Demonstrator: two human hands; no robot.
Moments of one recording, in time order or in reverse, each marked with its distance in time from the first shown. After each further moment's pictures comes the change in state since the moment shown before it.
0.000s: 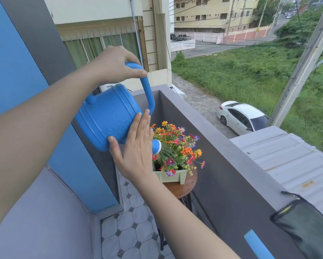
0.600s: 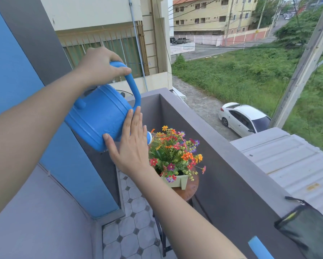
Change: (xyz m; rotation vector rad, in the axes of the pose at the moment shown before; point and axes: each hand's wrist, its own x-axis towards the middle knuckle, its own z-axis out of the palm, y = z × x) left_hand 0.005 -0.012 -0.008 0.032 0.136 -0.140; right_hand 0.030 -0.004 -0.005 0.029 -0.166 -0.014
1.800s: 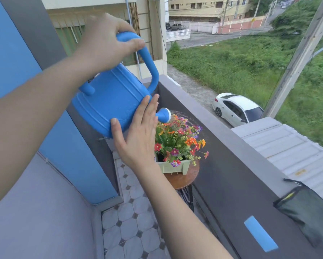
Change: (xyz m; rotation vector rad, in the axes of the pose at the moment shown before) left_hand -0.038 0.002 -0.004 -0.208 0.113 0.147; right_hand -0.025 -0.017 0.014 0.101 0.217 0.106
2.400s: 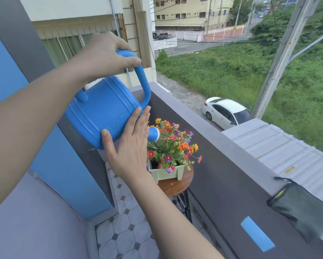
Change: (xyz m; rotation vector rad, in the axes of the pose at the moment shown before) left_hand 0.017 0.002 0.004 0.067 -0.178 0.012; right_hand -0.003 -0.001 0.009 -0.043 0.055 0.010
